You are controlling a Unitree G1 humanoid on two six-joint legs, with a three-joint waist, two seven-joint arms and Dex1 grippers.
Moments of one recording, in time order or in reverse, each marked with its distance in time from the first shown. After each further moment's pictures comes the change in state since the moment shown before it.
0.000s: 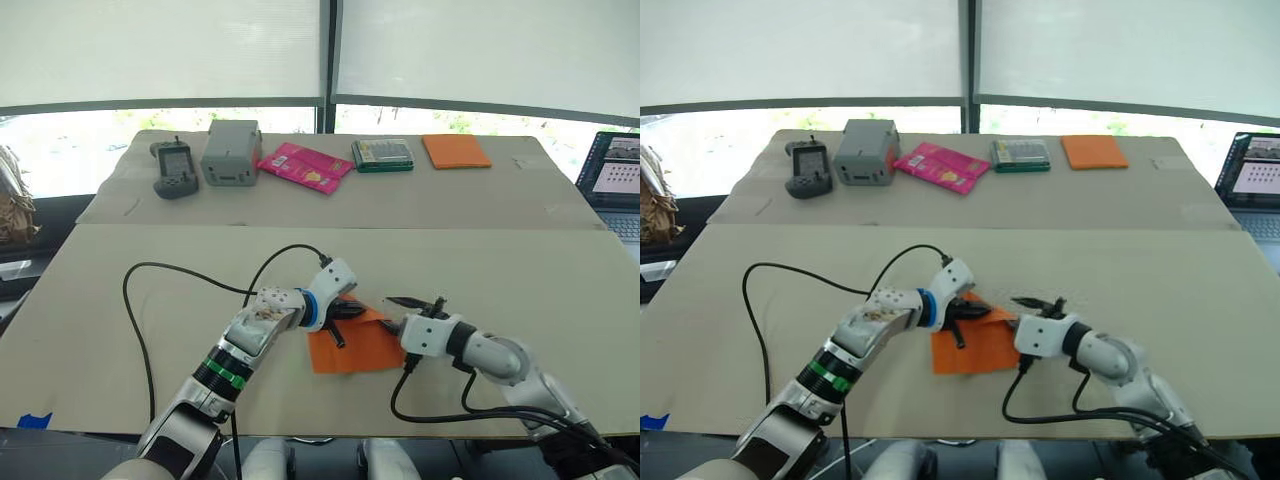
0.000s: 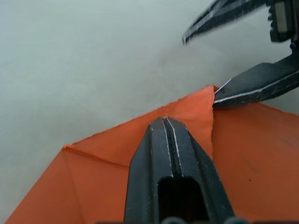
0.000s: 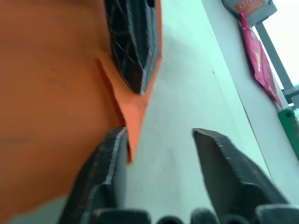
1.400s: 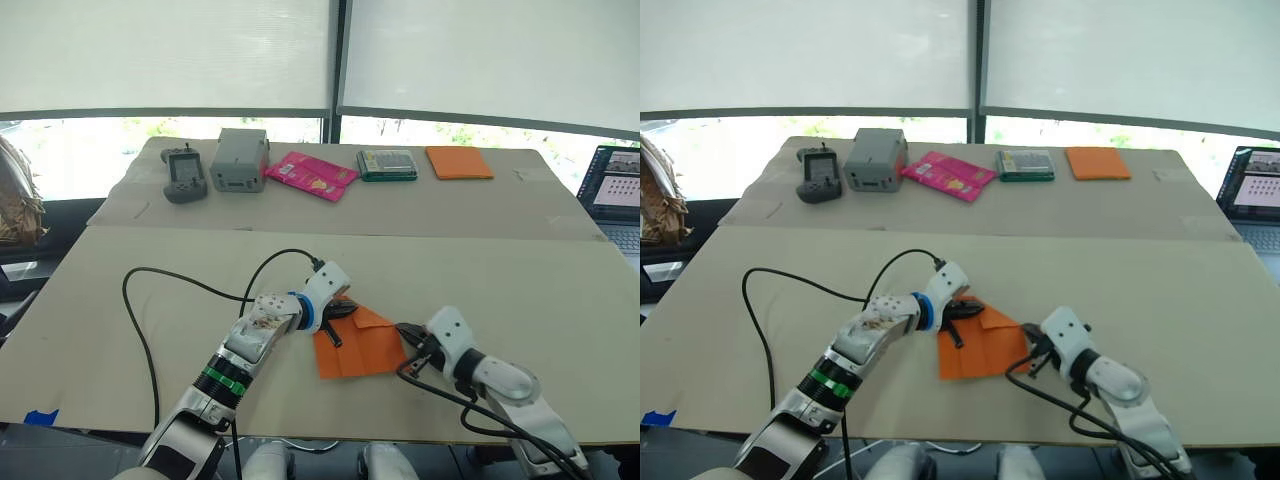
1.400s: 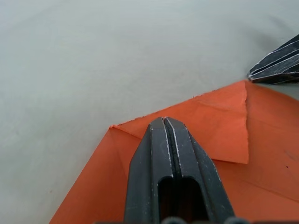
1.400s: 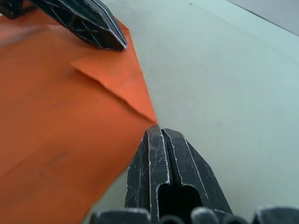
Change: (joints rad) left arm 0.043 -0.028 0.027 0.039 0.047 -0.068 0.066; right arm 0.249 0.186 -0.158 -0.152 0.366 0.465 -0.004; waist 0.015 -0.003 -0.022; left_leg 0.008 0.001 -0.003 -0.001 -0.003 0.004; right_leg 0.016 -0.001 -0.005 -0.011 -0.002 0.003
